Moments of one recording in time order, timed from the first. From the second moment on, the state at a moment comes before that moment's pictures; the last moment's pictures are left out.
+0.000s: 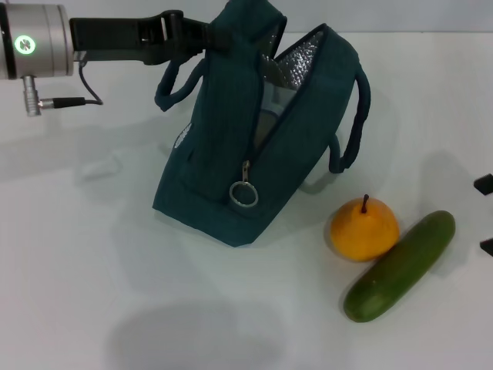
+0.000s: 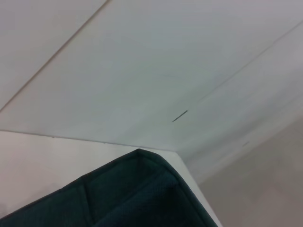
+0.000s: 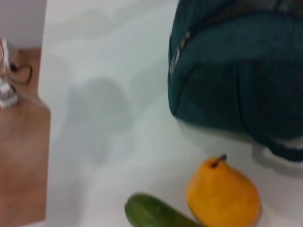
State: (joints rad) left arm -0.72 -2.01 0.75 0.76 1.91 1.51 -2.35; right arm 0.54 1.96 -0.92 -1.41 -2.29 -2.01 1.76
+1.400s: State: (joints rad) left arm -0.71 -2.03 0.71 0.76 1.89 1.47 -2.34; right arm 0.66 2.01 -1.30 -1.18 -2.46 -1.69 1.66
